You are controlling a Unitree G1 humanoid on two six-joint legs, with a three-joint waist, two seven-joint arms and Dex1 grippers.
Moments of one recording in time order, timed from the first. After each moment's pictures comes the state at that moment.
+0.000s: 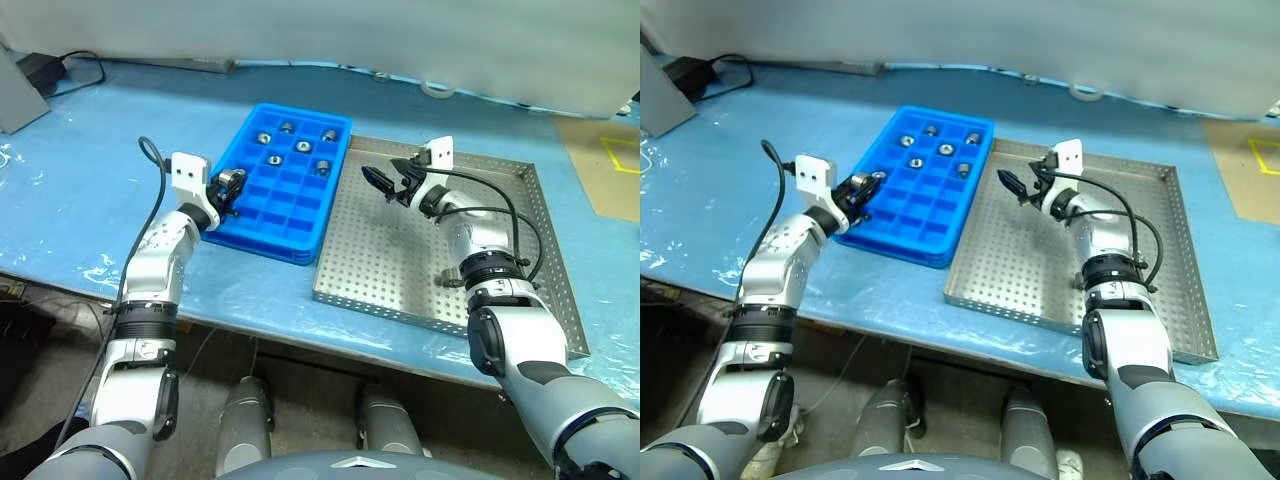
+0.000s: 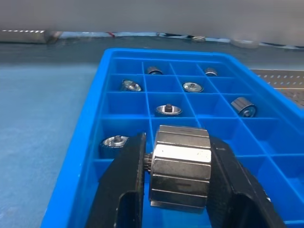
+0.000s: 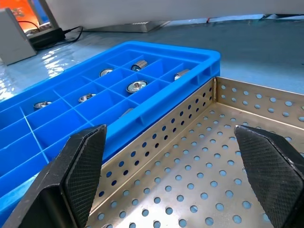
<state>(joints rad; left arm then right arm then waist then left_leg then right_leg) -0.61 0.33 0.15 0.31 -0.22 0.28 -0.46 -0.92 -0.32 -0.16 0.90 0.27 0.09 0.70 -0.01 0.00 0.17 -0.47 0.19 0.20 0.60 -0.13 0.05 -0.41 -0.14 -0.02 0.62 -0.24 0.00</state>
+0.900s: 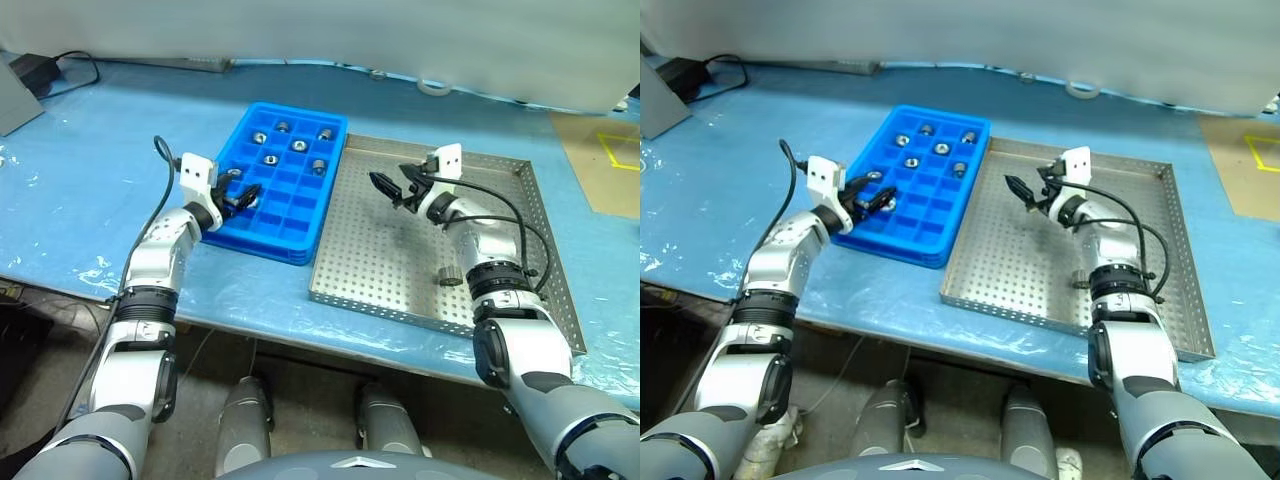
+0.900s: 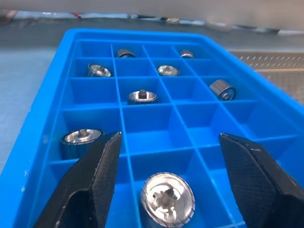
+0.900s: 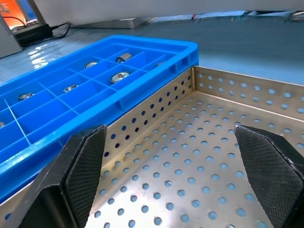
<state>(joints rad) -0.67 0.35 0.15 0.47 -0.26 0.21 -0.62 -0.83 -0.36 -0.17 0.78 0.28 0.13 0.71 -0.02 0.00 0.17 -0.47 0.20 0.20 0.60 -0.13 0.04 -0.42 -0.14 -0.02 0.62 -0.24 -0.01</state>
